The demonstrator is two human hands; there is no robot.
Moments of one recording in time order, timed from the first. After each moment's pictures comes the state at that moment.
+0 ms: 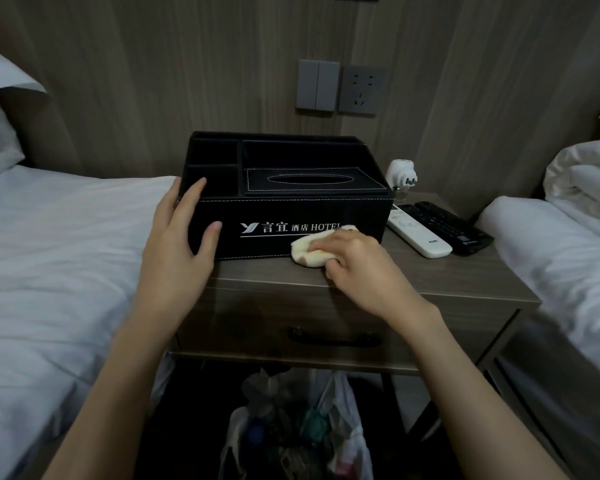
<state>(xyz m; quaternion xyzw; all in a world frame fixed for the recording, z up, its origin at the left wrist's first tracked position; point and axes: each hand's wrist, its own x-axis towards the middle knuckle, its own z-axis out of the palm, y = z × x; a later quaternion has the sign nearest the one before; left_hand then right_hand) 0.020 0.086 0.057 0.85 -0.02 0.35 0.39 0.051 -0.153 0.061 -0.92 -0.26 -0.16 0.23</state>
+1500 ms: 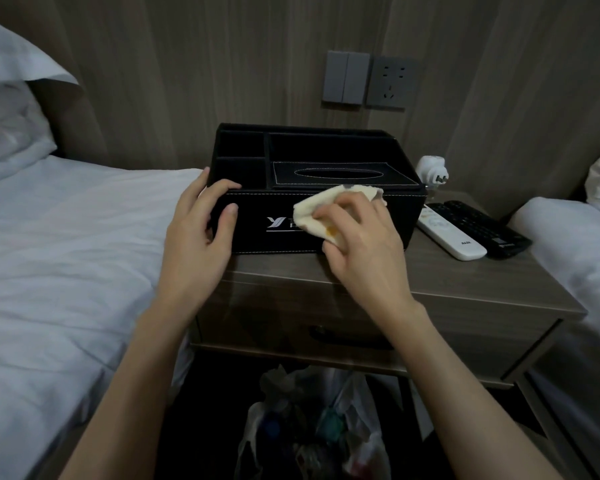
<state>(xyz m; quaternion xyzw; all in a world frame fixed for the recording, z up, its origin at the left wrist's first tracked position) 0.029 0.095 0.052 0.81 -0.05 0.38 0.45 0.054 -0.116 0.059 -0.87 -0.25 -0.37 0.19</state>
